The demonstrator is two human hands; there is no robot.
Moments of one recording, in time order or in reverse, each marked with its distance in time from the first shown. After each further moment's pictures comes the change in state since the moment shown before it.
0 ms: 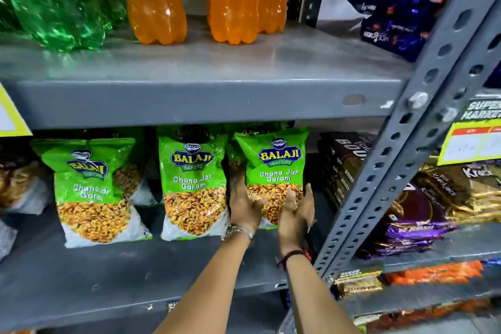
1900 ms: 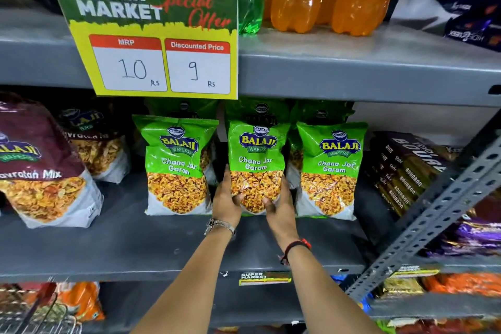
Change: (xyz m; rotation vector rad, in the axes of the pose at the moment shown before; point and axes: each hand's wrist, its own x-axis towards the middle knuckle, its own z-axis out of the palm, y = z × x) left_hand -0.004 -0.097 -0.136 0.082 0.129 0.007; right_hand -0.089 -0.007 0.092 -0.124 -0.563 -0.192
